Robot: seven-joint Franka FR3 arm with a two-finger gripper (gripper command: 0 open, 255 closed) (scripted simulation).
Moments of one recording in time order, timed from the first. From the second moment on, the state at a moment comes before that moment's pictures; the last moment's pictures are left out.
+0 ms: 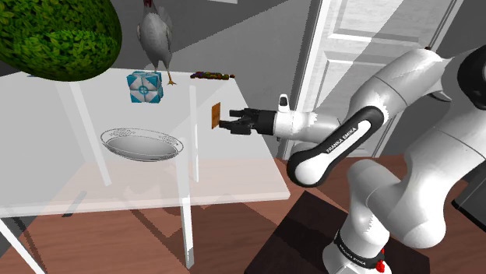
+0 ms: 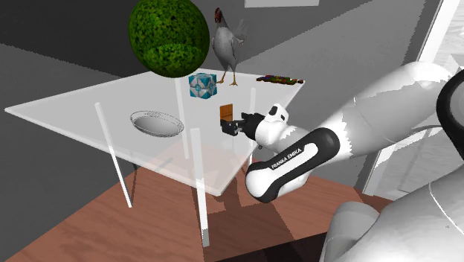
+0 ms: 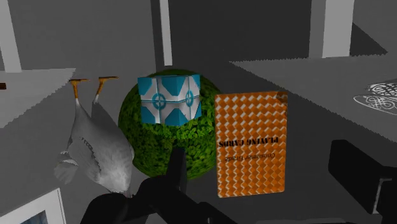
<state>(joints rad) 0.79 -0.49 -0.64 -2.99 -0.18 4.01 -0.19</state>
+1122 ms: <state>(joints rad) 0.88 -0.29 -0.72 -2.88 -0.23 4.16 -0.11</state>
